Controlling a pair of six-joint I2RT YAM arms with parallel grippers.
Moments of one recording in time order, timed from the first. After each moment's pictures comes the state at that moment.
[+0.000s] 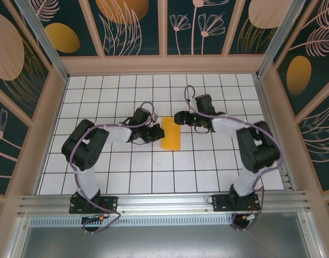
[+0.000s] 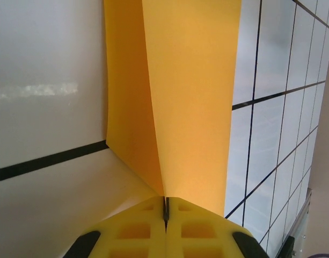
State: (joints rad) left arm -0.57 1.88 0.93 0.09 0.54 -0.85; right arm 0.42 1.58 0.88 0.01 -0.35 0.34
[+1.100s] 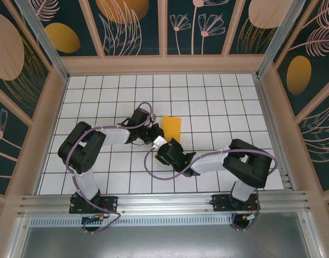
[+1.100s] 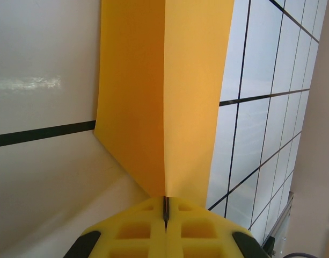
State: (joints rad) left arm -0.57 1.83 0.90 0.10 0.54 -0.92; right arm 1.13 1.67 0.67 0.25 0.51 -0.04
